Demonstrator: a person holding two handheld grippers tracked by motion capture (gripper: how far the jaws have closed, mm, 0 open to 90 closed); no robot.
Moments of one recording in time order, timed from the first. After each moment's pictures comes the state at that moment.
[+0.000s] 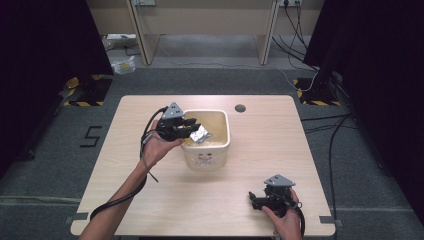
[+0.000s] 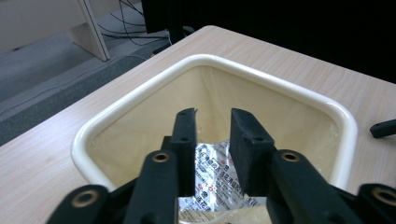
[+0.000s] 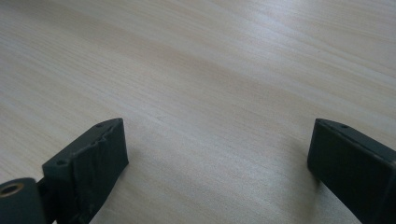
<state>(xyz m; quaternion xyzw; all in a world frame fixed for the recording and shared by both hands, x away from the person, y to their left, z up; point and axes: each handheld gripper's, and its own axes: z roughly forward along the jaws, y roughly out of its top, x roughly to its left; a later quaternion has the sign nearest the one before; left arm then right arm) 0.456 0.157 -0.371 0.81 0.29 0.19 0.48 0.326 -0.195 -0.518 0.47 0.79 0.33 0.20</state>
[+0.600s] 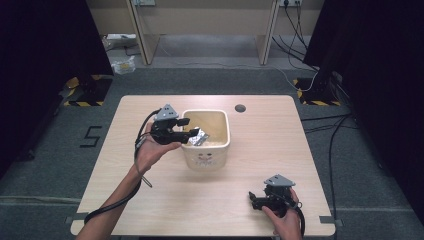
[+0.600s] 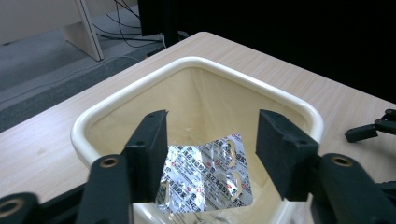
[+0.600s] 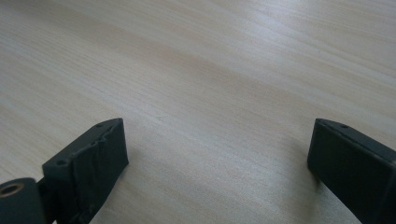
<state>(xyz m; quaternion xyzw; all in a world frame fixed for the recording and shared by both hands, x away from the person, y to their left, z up) 0.442 0.168 -0.367 0.79 0.31 0.16 0.50 0.326 -0.195 -0.518 0.47 0.79 0.33 0.20</state>
